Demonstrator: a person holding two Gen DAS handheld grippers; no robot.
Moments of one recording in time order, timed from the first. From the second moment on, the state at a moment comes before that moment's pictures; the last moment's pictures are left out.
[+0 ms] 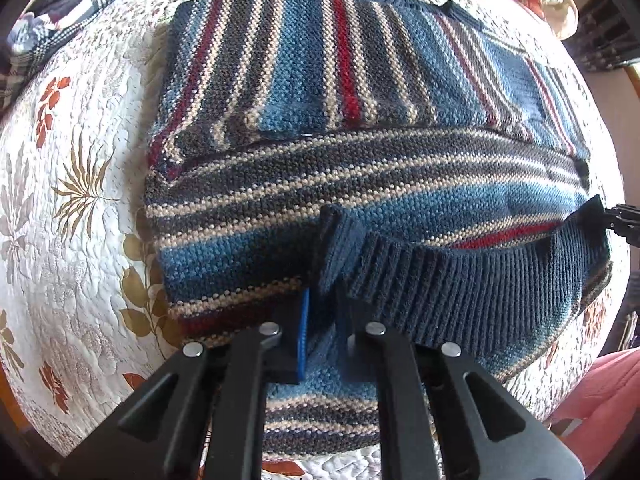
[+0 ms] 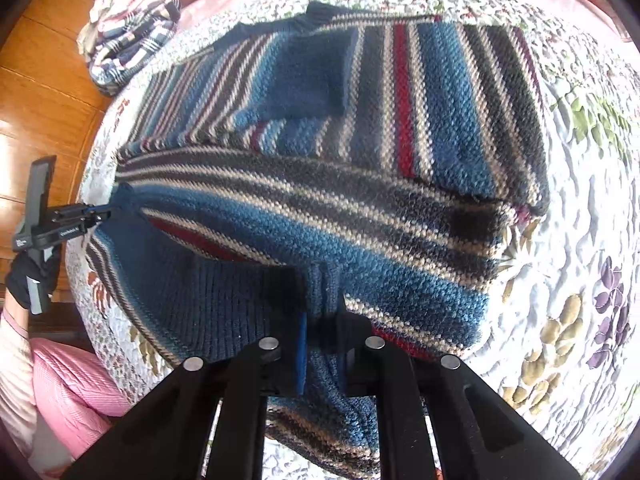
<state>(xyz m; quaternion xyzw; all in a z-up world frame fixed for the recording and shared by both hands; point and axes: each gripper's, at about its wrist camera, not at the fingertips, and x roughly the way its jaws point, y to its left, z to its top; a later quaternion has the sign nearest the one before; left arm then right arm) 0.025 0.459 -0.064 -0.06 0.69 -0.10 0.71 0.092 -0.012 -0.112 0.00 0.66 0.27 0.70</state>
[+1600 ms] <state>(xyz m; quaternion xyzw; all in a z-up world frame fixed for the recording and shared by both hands) 0.209 0.487 0.008 -0.18 0.49 -0.02 0.85 0.295 0.001 -0.037 0.06 0.55 0.18 0.82</state>
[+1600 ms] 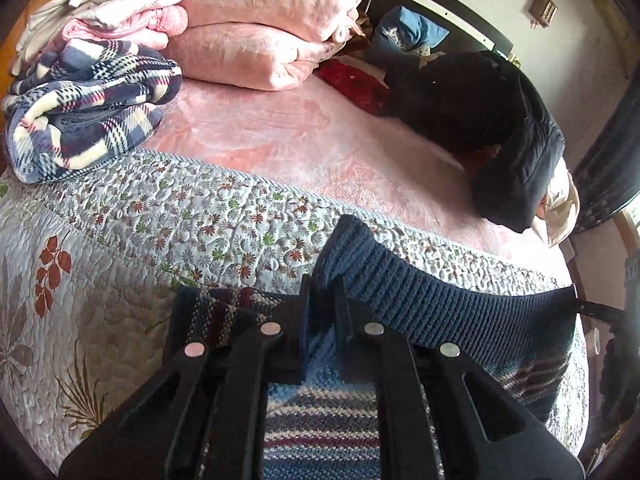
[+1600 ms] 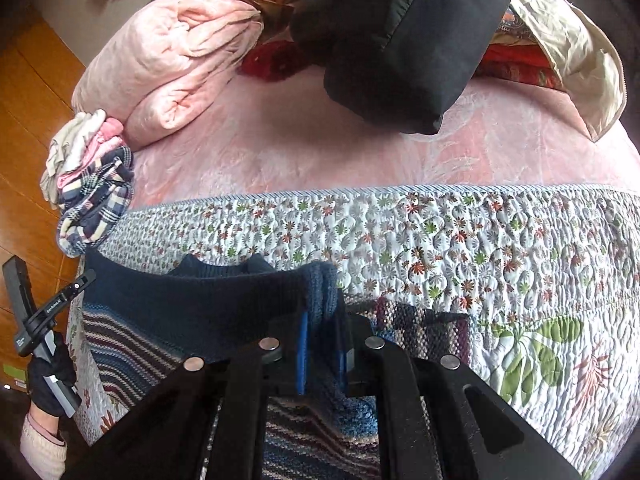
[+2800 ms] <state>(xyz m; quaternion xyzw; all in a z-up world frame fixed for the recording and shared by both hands) 0.133 0.470 -0.008 -0.13 0.56 0.00 0.82 0.205 -0.013 -0.057 0.02 0.58 0.21 0.79</state>
